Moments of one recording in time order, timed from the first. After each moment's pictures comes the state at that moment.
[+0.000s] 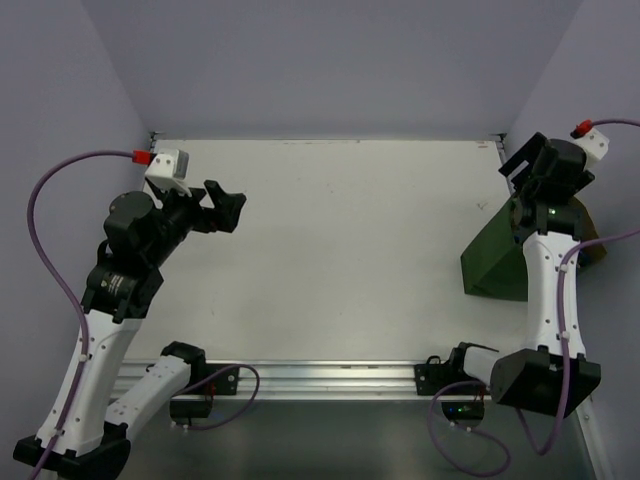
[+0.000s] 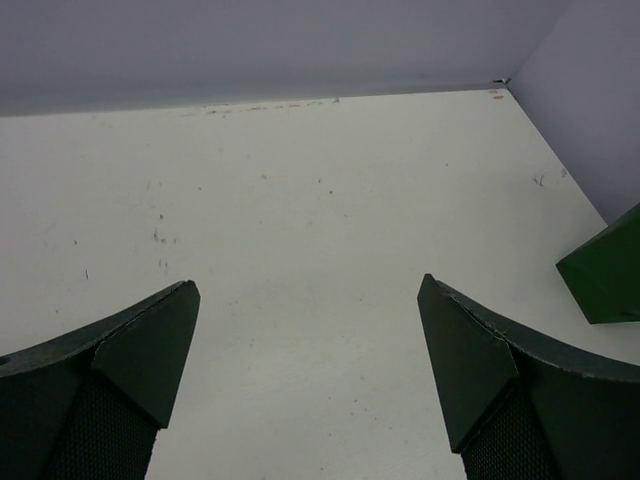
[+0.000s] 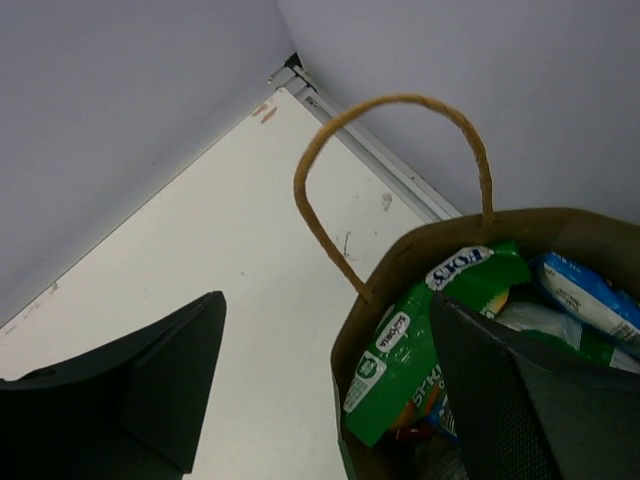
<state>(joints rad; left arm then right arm) -0.28 0.80 1.14 -0.51 0.12 -0.25 -0.24 1.19 1.29 -0.50 0.33 0.42</state>
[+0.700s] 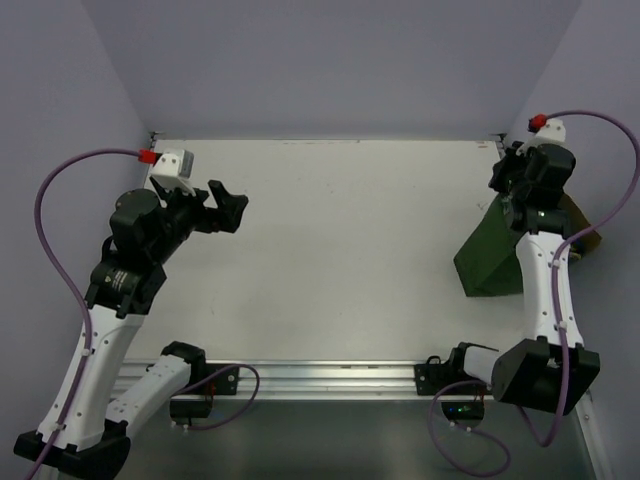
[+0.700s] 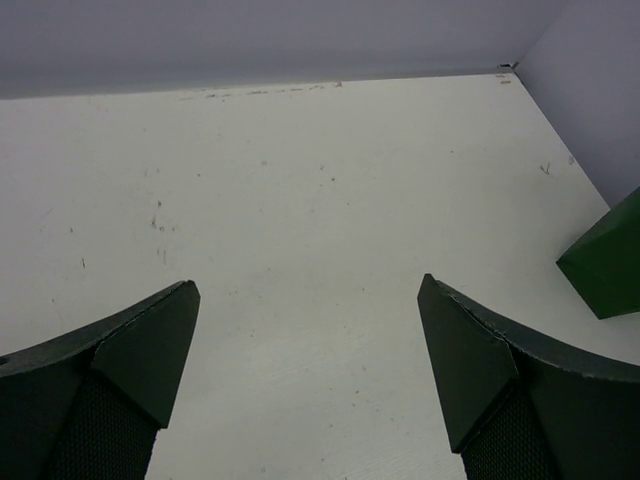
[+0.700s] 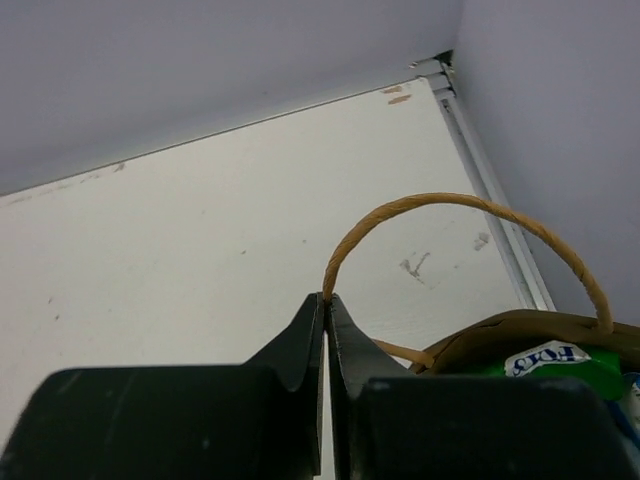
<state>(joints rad) -0.28 0.81 1.13 -0.51 0.12 -0.25 -0.24 1.22 1.18 -0.28 -0.03 0.16</state>
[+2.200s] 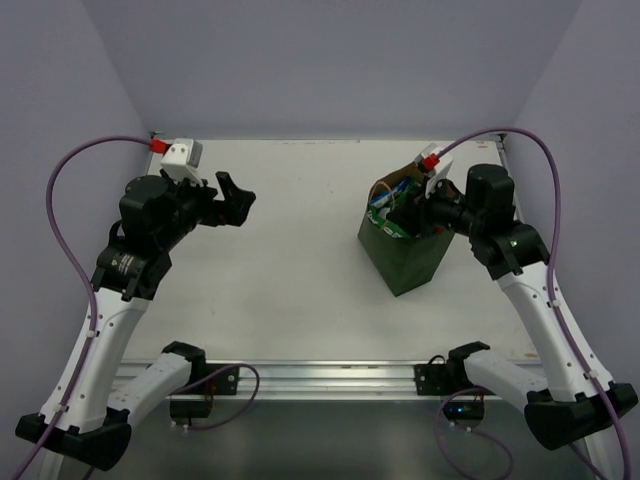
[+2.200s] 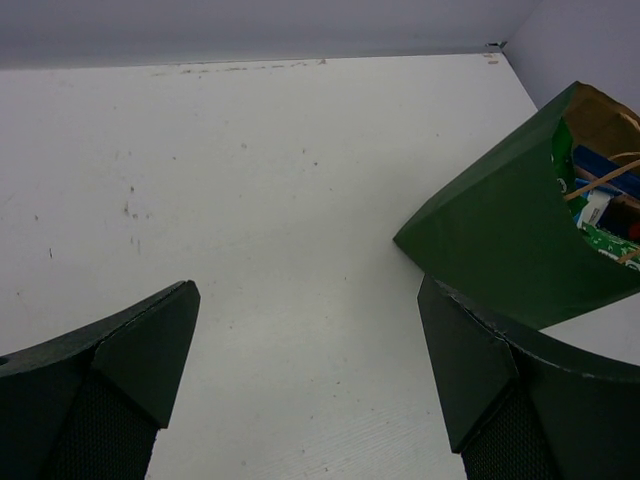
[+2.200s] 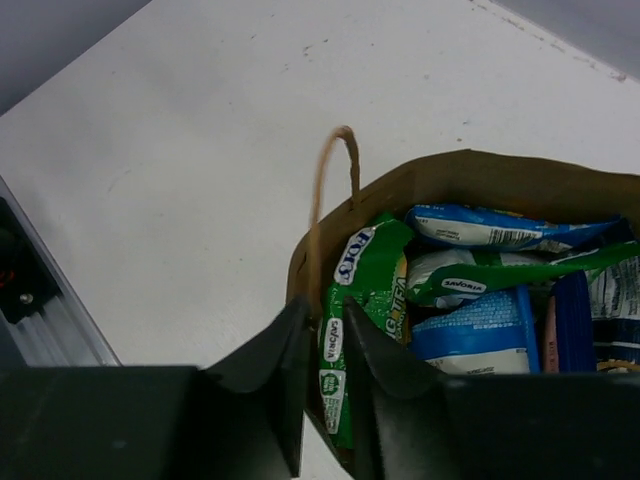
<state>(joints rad) -0.29 0.90 1.18 -0.54 0.15 -0.29 0.31 1.02 1.20 -0.60 -0.52 -0.07</state>
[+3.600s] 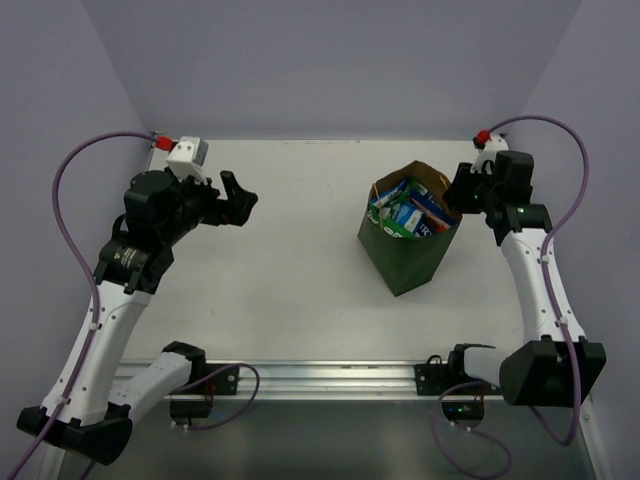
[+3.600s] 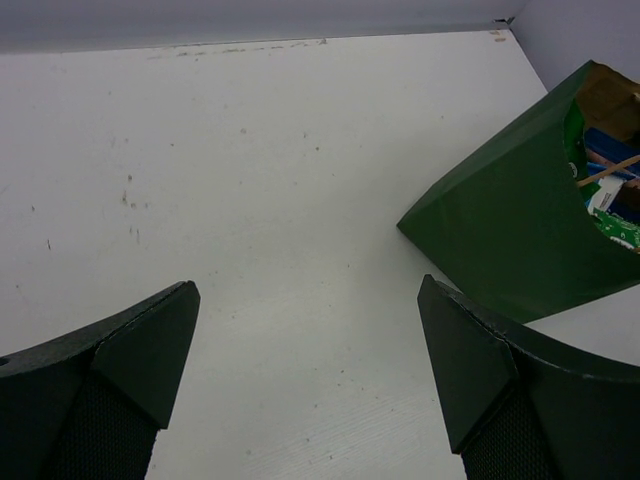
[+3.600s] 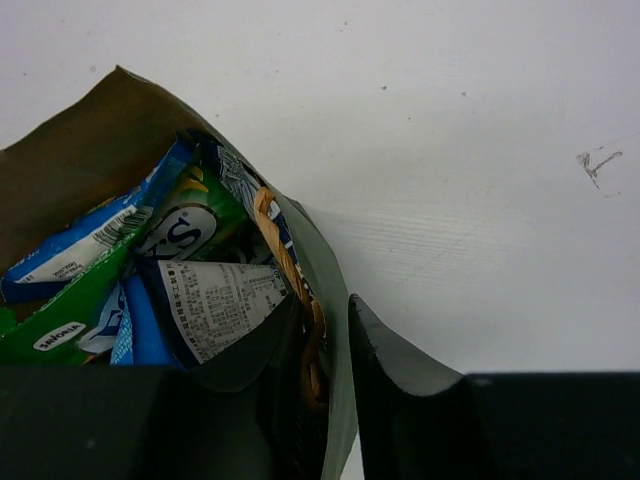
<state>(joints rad) -0.29 0.92 1.20 -0.57 0.16 -0.27 -0.05 1.22 1.19 -0.57 -0.22 0.08</state>
